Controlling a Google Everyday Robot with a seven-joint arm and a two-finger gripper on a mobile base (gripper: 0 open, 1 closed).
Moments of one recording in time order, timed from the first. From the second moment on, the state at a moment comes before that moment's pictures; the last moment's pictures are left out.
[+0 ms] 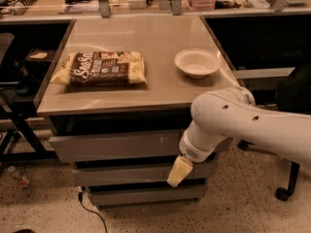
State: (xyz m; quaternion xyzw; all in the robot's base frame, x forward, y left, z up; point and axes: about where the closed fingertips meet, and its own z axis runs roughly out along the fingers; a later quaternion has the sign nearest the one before) arm 0.460 -0.090 0.663 -0.49 0.86 0.07 0.10
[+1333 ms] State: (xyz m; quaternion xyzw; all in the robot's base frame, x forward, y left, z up) arm 0.475 -0.087 0.659 -0.49 0.87 0.06 0.10
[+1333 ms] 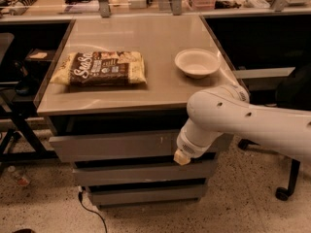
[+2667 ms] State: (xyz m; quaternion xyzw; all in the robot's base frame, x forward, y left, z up) arm 0.525 -0.076 0.661 -0.47 0.87 0.04 0.12
